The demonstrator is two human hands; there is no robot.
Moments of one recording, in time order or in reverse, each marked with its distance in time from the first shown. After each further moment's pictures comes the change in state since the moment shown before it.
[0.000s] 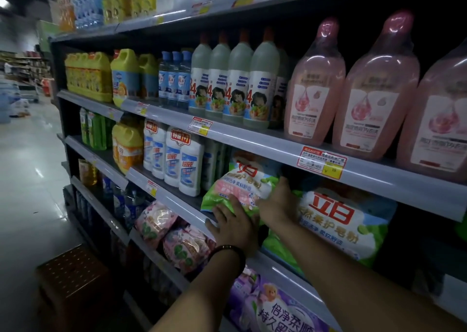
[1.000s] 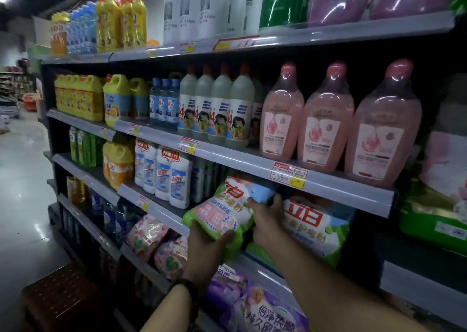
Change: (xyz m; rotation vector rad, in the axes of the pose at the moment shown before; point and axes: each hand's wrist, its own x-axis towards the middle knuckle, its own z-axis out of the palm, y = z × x) left_hand -0.065 -0.033 -0.045 -1.193 0.114 0.008; right_hand -0.022 -0.010 -0.024 0.916 -0.022 0.334
